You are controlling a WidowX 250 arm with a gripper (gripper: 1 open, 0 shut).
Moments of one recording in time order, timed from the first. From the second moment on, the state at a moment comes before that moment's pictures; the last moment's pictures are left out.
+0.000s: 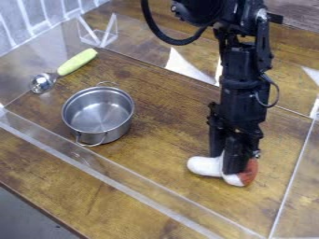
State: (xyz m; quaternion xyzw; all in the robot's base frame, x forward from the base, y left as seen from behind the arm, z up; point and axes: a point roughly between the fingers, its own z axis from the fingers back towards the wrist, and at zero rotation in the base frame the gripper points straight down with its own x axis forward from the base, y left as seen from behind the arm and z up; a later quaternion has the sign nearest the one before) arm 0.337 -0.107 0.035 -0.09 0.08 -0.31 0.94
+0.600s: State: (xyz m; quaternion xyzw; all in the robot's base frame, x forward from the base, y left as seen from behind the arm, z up) arm 0.330 -0.097 0.054 -0.07 0.10 -0.30 0.95
